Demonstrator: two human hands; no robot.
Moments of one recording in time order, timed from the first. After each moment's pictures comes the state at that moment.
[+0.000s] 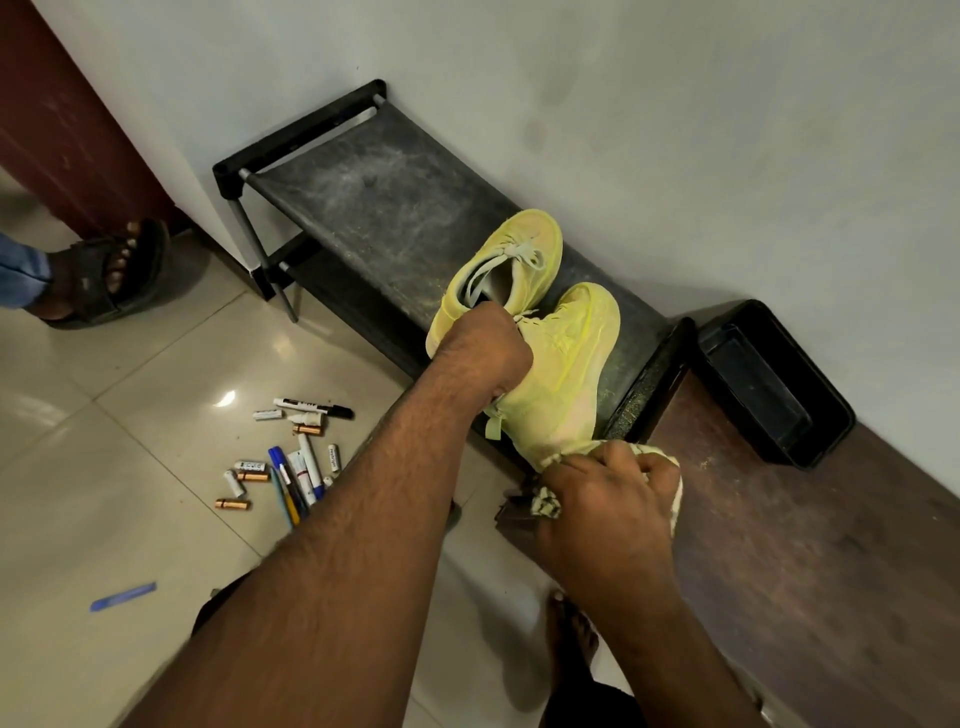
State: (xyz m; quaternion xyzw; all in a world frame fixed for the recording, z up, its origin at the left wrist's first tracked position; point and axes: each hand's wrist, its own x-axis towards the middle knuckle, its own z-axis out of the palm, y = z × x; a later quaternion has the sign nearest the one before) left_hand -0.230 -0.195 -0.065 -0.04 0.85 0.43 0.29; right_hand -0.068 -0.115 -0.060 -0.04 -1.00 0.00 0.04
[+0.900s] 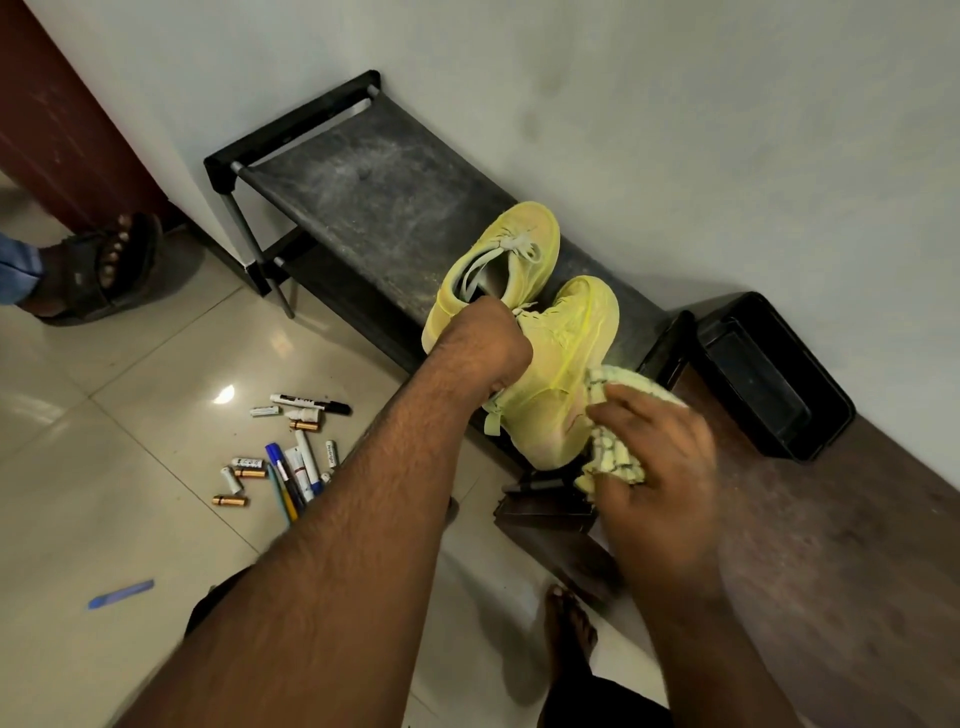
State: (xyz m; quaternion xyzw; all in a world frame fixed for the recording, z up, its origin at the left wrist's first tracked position) left_hand -0.230 -0.195 -0.060 -0.04 0.85 0.42 0.31; right_hand -0.072 -0.088 -0.050 -0.09 -0.95 0.25 0.19
